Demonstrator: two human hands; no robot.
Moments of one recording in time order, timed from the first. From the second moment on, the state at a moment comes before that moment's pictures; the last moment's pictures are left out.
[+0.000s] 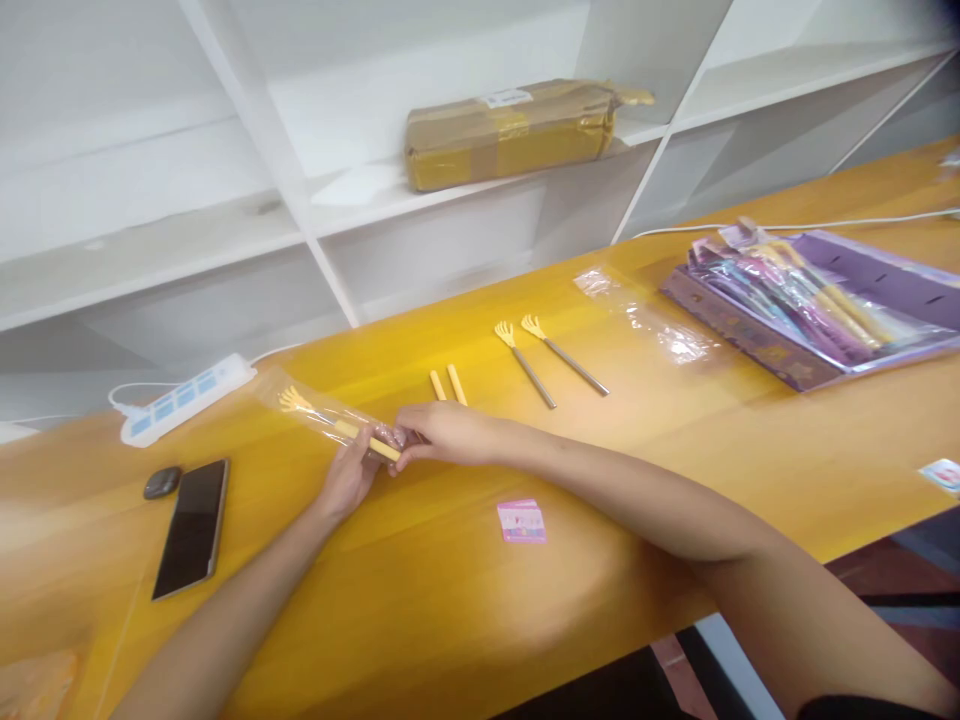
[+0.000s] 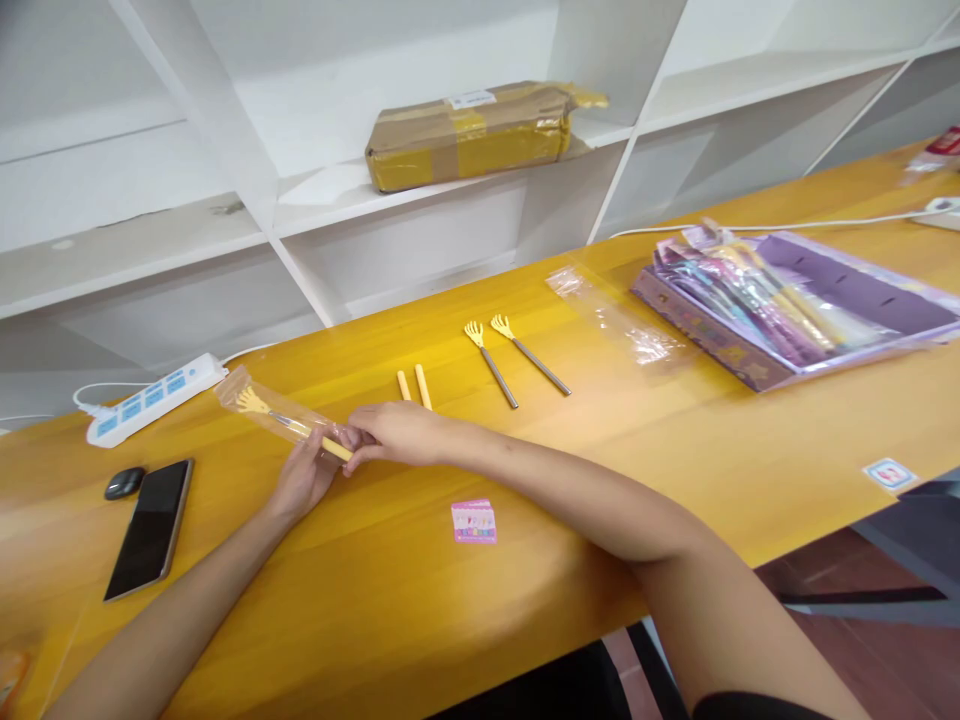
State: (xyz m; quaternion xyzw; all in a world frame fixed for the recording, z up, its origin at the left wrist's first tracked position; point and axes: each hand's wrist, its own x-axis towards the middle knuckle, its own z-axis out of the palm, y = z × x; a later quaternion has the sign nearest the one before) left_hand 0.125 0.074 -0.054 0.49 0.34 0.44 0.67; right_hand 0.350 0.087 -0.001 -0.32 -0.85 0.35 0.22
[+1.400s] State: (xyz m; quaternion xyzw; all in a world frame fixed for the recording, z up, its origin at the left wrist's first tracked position) left_hand 0.118 0.075 -0.065 0.50 0.43 0.40 0.63; right_hand 0.333 0.073 -0.059 -0.35 -0.81 0.36 0.30
